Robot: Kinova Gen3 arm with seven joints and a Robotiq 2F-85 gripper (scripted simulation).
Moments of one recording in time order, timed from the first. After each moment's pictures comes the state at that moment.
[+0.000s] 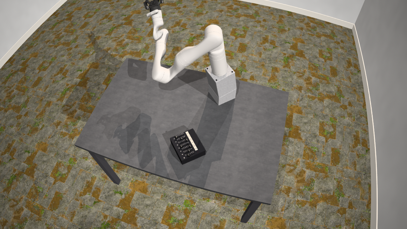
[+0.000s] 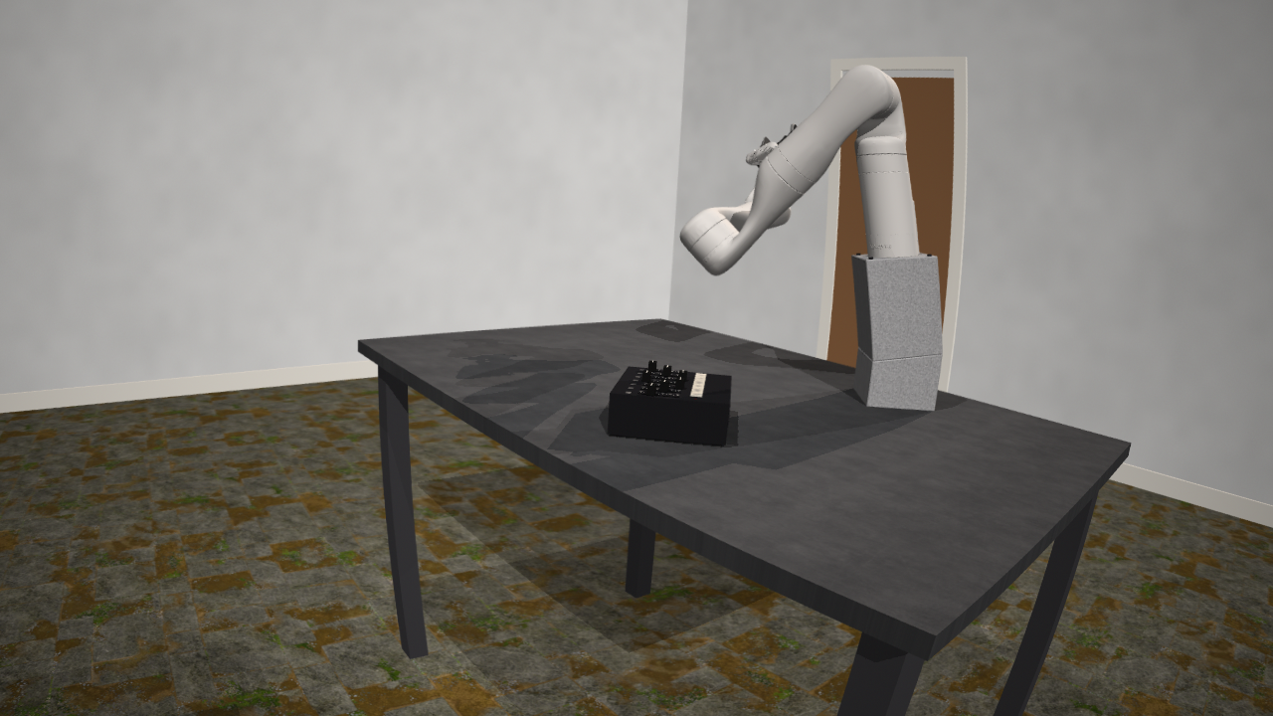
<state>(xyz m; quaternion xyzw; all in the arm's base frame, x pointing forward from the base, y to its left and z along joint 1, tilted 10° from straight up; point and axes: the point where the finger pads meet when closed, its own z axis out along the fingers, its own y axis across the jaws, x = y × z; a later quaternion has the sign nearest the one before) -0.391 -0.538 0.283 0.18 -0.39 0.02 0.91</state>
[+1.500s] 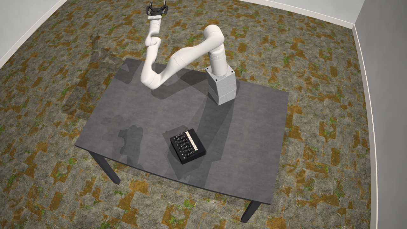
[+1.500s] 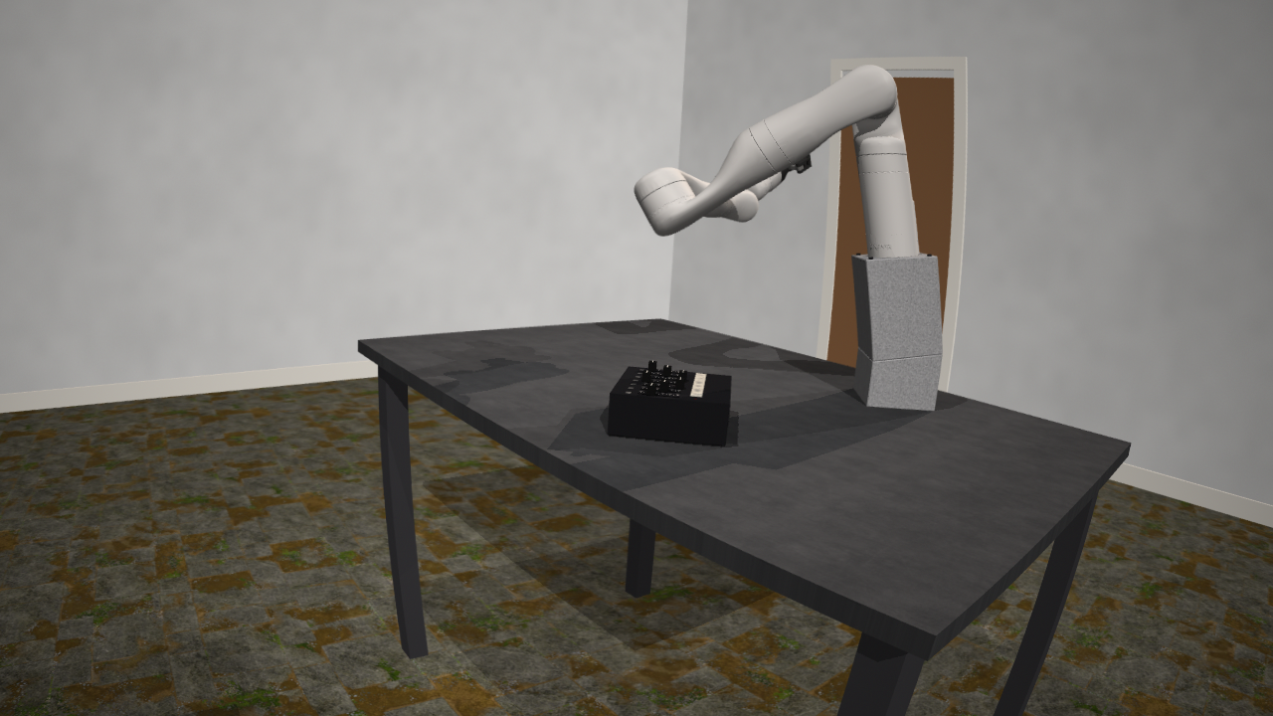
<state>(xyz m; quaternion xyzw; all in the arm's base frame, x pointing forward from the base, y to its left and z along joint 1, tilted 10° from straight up) -0.366 -0.495 0.225 0.01 -0.56 0.14 0.82</state>
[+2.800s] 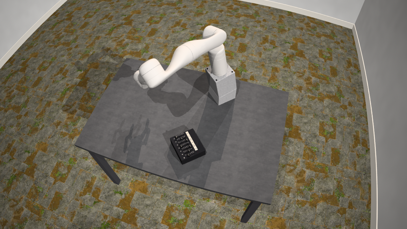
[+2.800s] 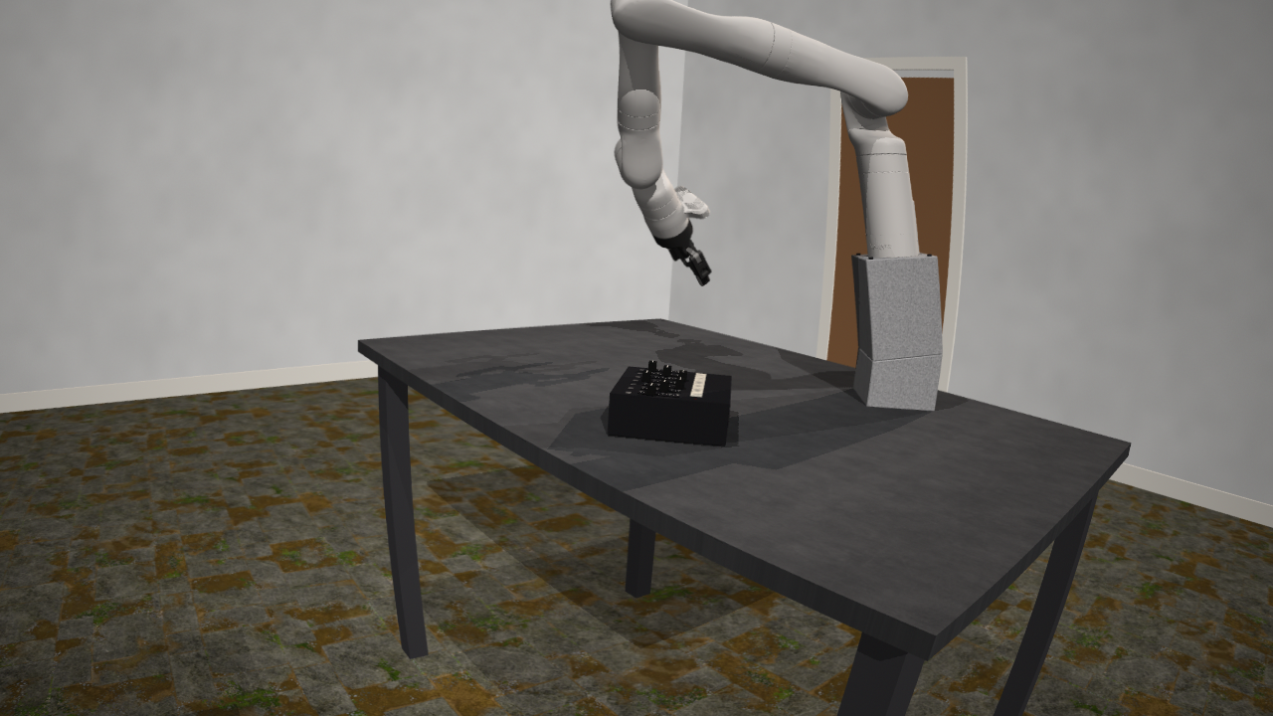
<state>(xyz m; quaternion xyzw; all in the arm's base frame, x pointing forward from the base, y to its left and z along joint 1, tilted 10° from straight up) 0.063 -0.442 -0.019 -0.13 -0.91 0.25 0.32</state>
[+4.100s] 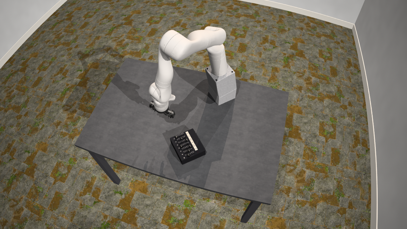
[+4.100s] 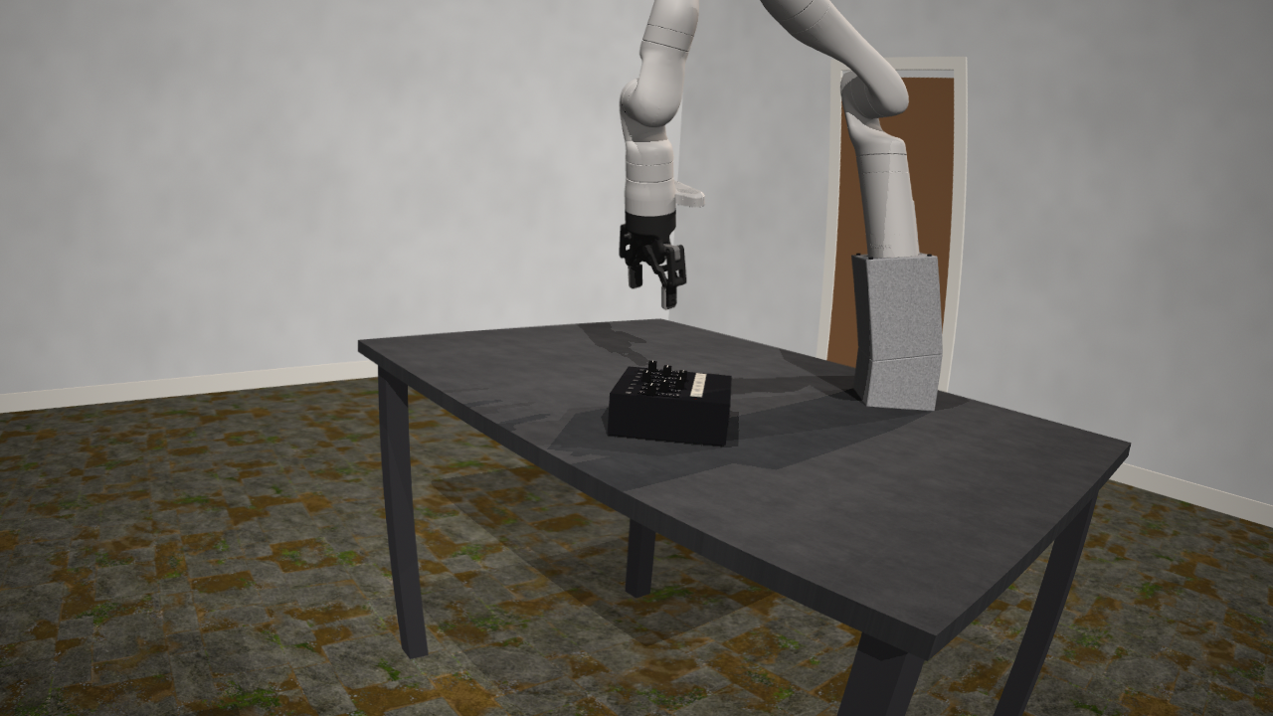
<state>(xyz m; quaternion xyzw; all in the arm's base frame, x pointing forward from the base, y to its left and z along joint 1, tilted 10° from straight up) 0.326 -0.252 -0.030 -0.07 -0.98 0.16 0.06</state>
